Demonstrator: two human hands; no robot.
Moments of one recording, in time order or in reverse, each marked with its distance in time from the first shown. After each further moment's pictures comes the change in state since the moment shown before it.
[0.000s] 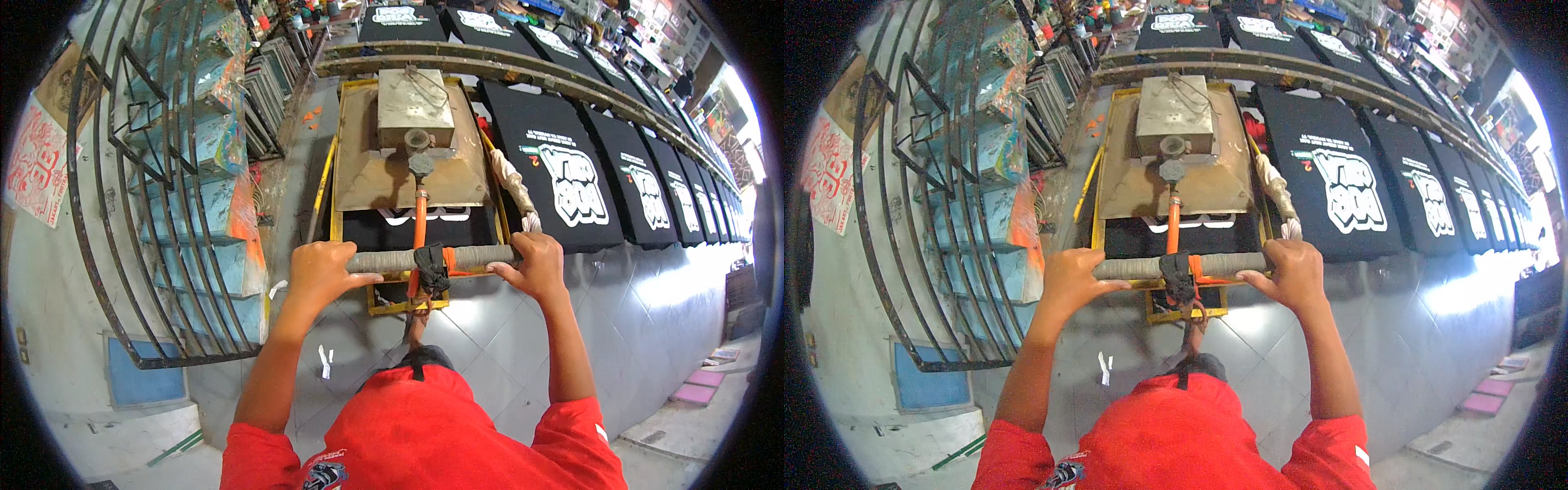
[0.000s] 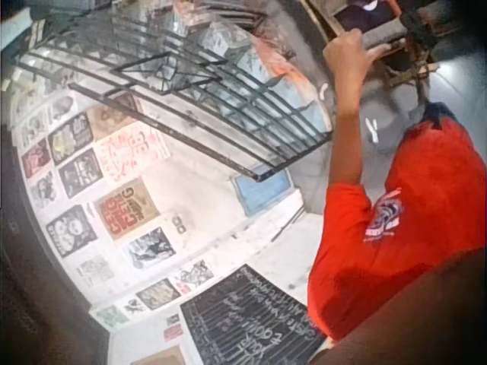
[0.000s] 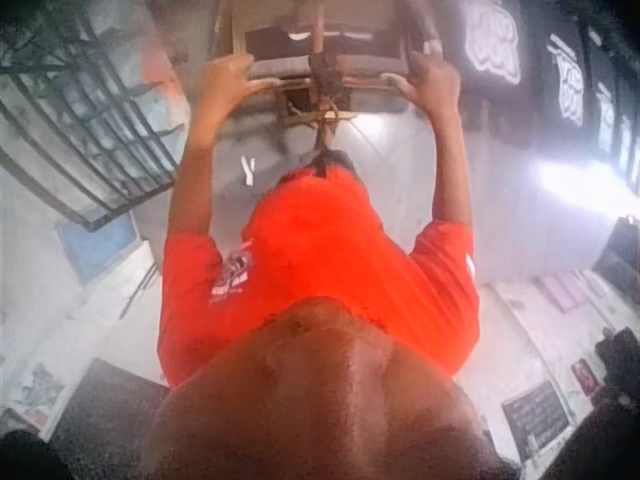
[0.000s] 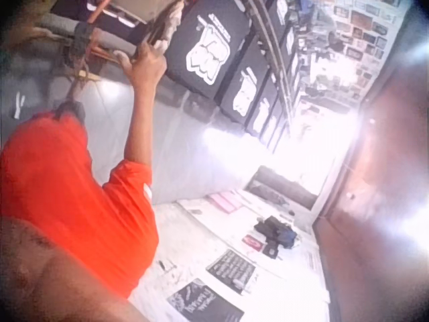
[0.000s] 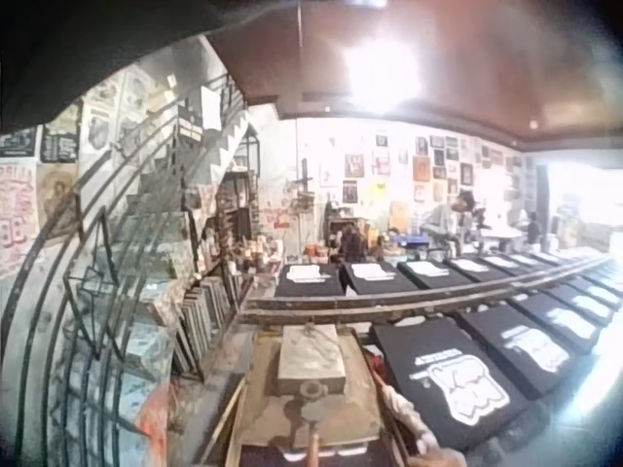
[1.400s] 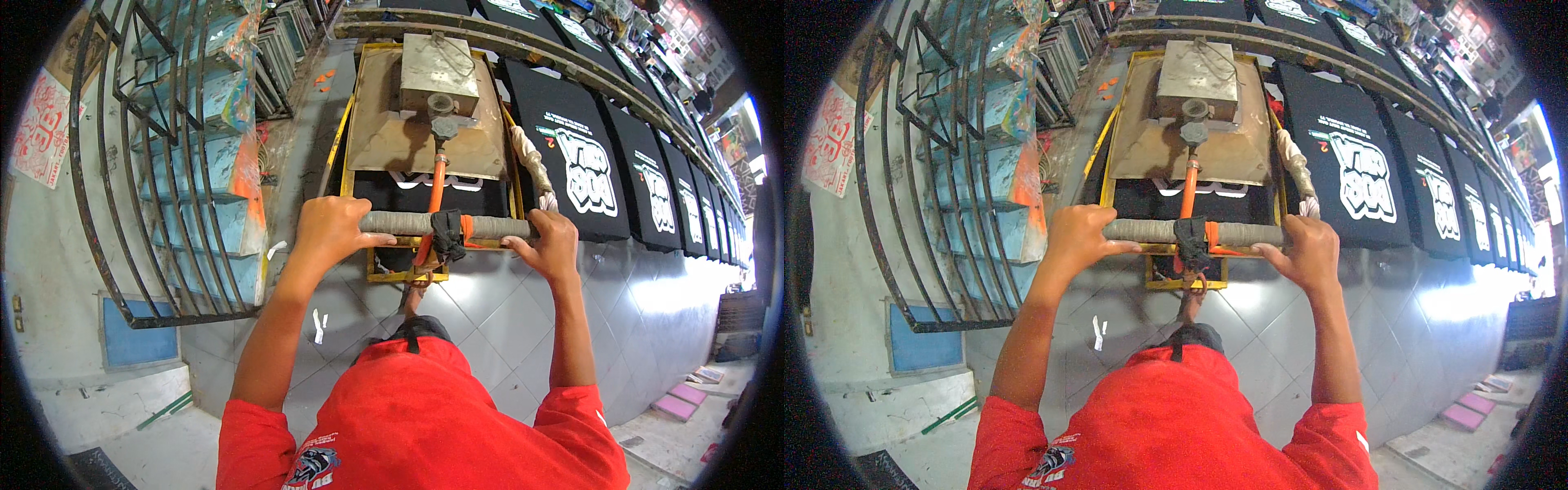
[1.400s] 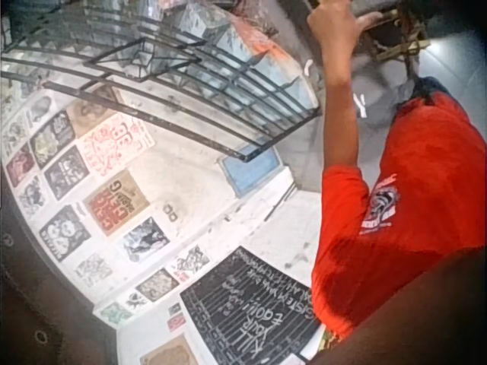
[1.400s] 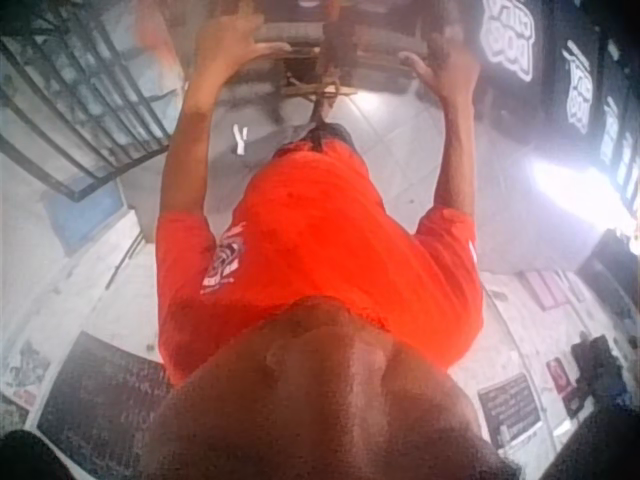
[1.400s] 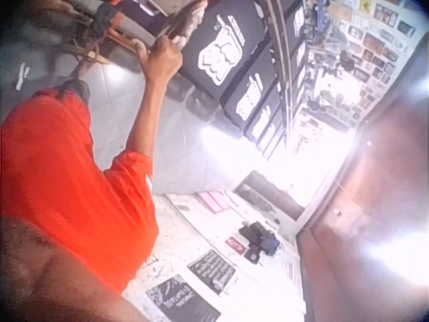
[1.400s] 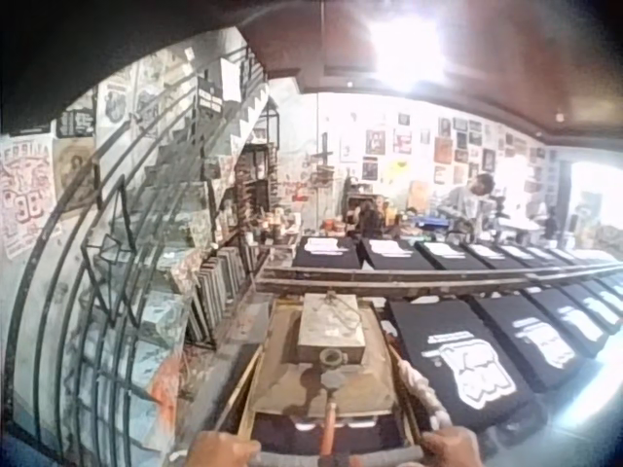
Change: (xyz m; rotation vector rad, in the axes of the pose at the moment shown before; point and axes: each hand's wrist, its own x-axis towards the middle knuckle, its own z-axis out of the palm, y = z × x) left_hand 0.002 0.005 -0.002 -0.020 -0.015 -0.021; right_hand -0.002 -0.002 -0.001 0.006 0.016 -0.007
